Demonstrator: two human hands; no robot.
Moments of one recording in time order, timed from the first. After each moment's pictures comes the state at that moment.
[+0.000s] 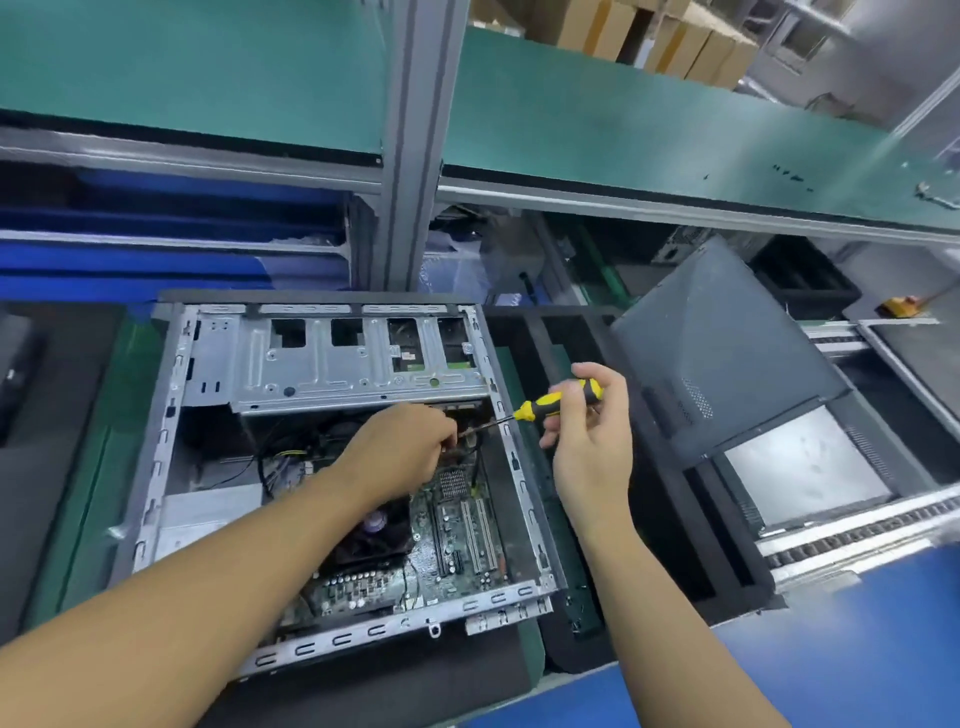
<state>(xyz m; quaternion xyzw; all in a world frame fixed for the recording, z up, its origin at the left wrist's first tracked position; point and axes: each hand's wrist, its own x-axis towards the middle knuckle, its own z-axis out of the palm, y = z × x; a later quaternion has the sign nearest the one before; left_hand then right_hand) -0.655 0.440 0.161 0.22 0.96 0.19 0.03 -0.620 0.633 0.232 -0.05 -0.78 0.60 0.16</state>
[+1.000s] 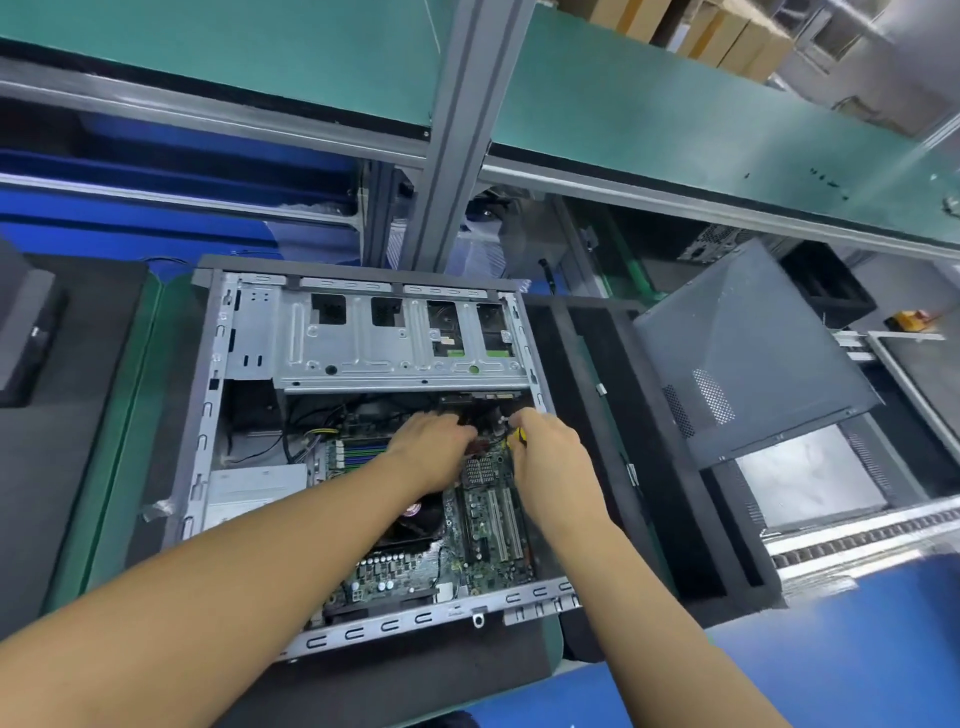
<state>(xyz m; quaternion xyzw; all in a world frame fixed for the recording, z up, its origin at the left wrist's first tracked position) -0.667 0.442 0.110 0.20 0.96 0.13 0.17 -0.618 0.583 0.204 0.04 -0.99 0.12 -0.04</state>
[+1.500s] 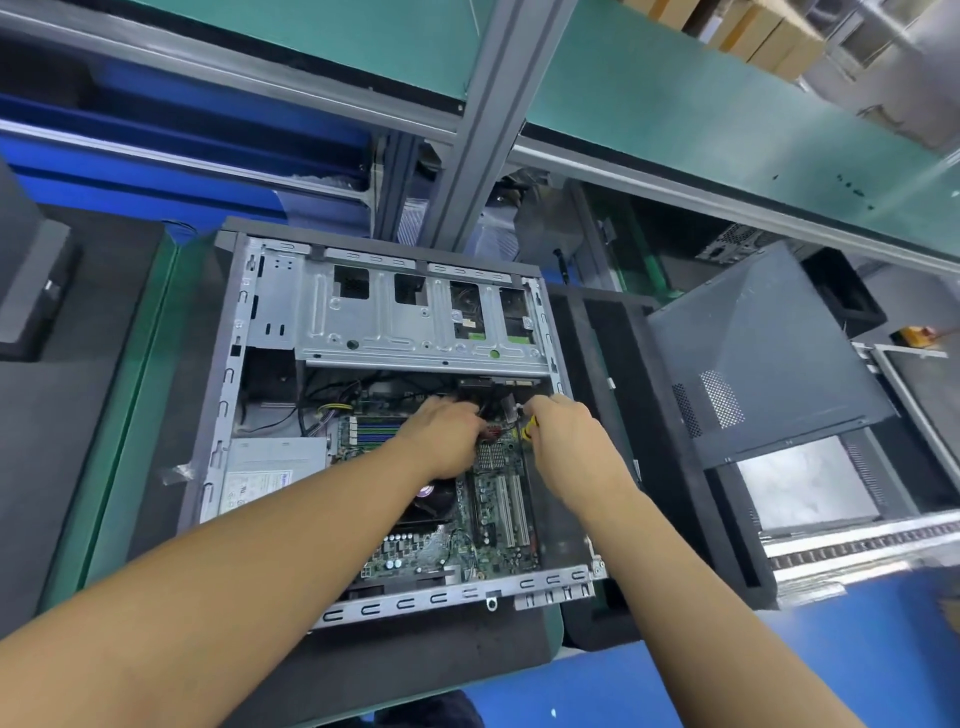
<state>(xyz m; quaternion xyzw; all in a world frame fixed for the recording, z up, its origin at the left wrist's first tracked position) -0.666 0.440 0.096 0.20 0.95 0.18 0.18 -0.634 0.584 0.207 0.10 -0.99 -0.01 -0.11</state>
